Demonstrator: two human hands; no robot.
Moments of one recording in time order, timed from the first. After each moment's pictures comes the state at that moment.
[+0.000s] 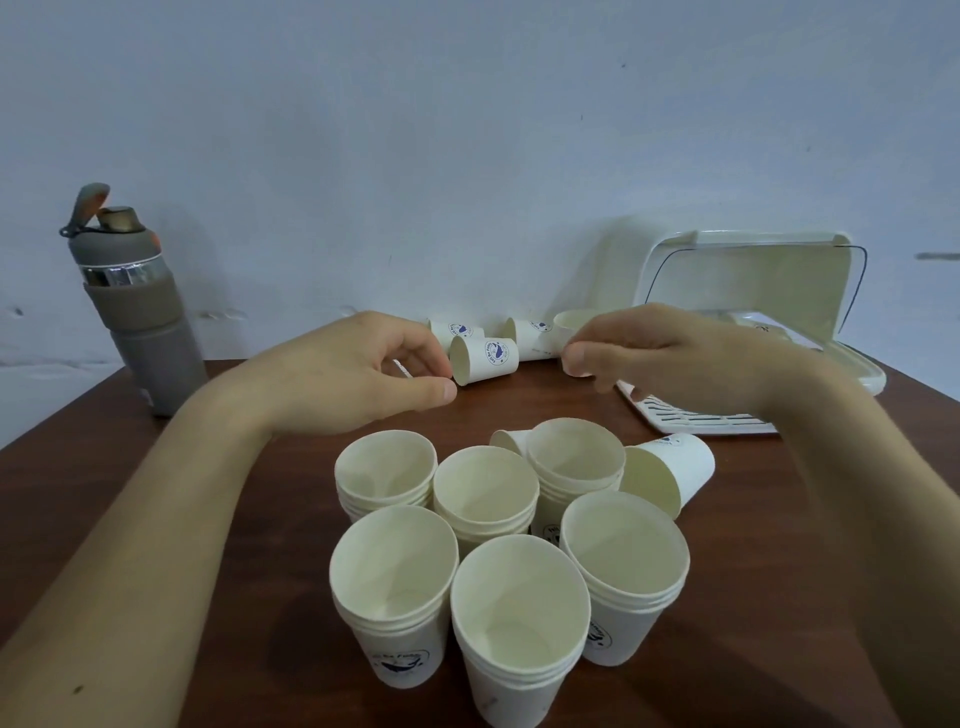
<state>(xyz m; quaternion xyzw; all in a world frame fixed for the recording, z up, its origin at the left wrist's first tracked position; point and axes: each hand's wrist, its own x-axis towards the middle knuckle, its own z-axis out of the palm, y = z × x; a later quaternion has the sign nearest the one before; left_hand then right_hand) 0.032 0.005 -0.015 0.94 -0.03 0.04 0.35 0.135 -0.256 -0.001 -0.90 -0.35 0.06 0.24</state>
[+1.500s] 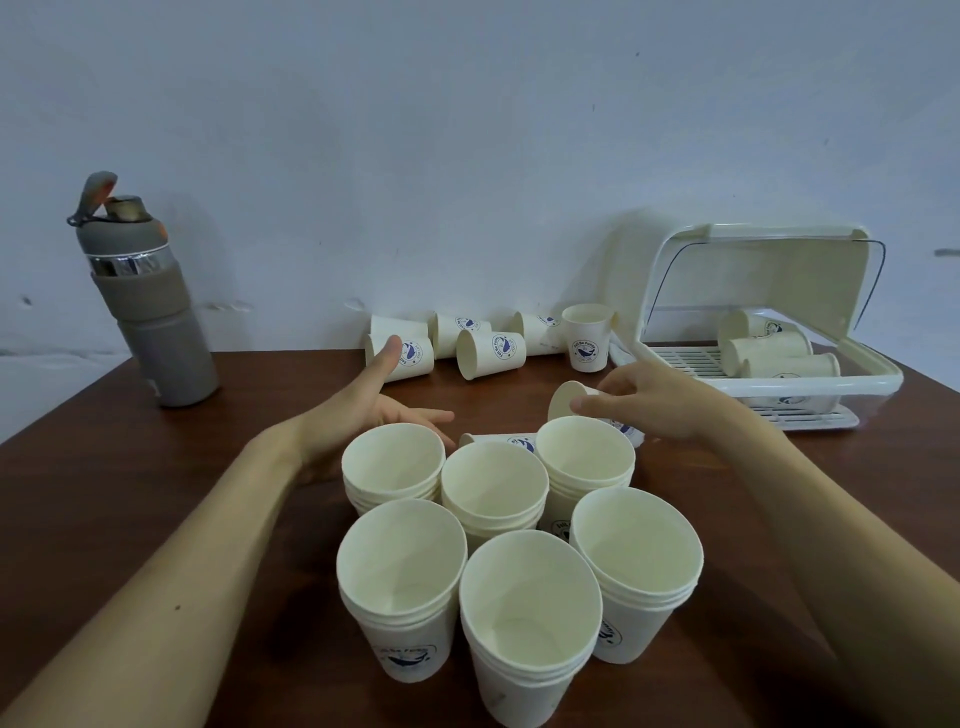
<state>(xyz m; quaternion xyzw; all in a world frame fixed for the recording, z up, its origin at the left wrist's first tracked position) 0.075 0.040 -0.096 0.78 0.07 -0.19 0.60 0.208 -0.247 -0.083 -0.94 -0.23 0.08 0.24</state>
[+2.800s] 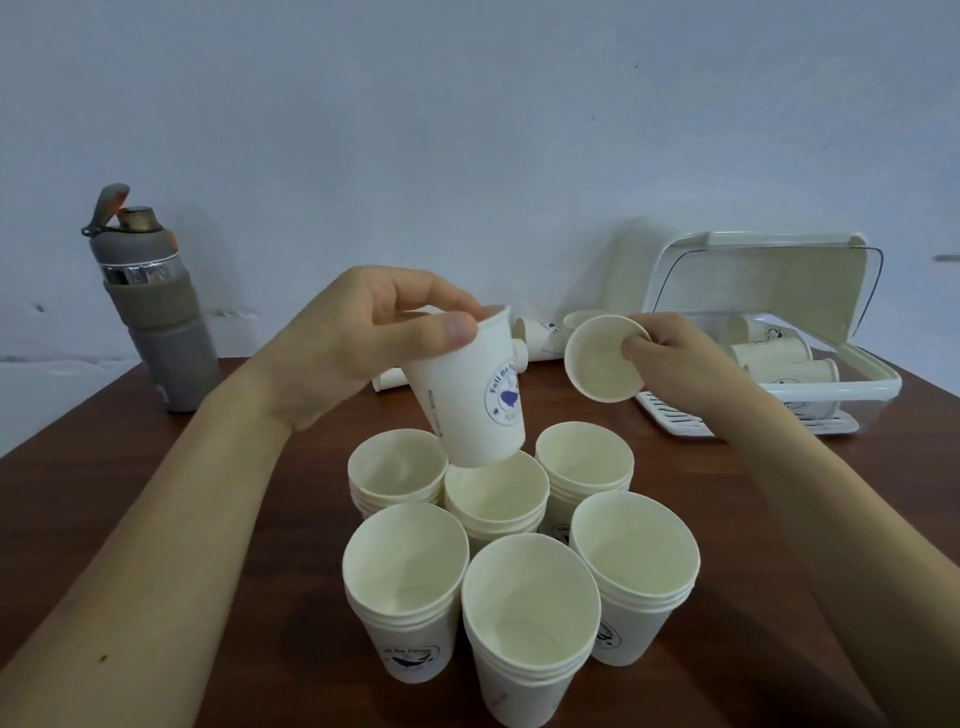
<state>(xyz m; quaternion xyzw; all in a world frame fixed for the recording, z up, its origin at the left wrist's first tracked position) 0.034 0.003 -0.014 0.82 -0.14 0.14 0.53 0.191 -0.246 -0.053 -0.88 -0.24 -0.07 0.40</state>
